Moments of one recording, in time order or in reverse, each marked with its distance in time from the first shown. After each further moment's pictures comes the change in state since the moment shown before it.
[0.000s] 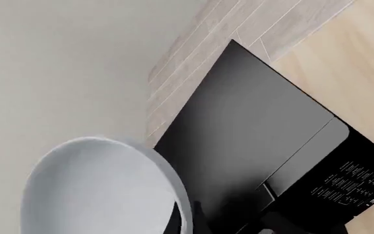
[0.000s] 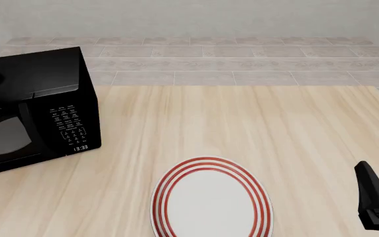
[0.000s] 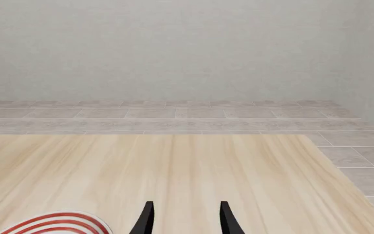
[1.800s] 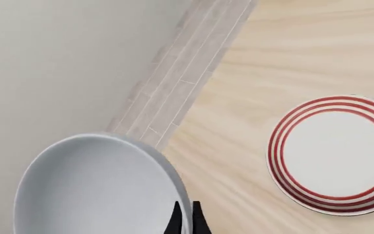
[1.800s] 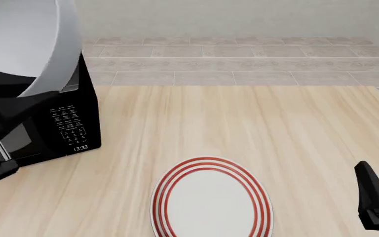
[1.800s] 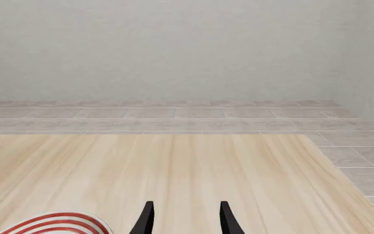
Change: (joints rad) left arm -0.853 -0.577 -0.063 0.640 -0.248; right arm 0.000 0.000 0.000 0.000 0.000
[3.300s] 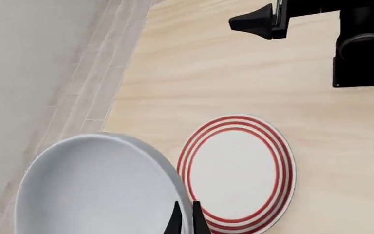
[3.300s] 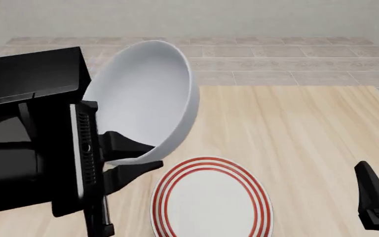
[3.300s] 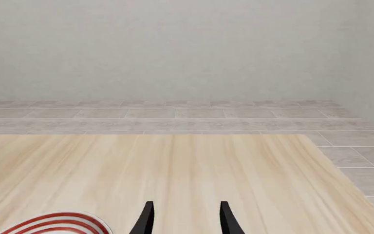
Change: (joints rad) left arm -0.430 0.249 0.102 -0.179 -0.121; right arm 0.000 0.000 0.000 0.000 0.000
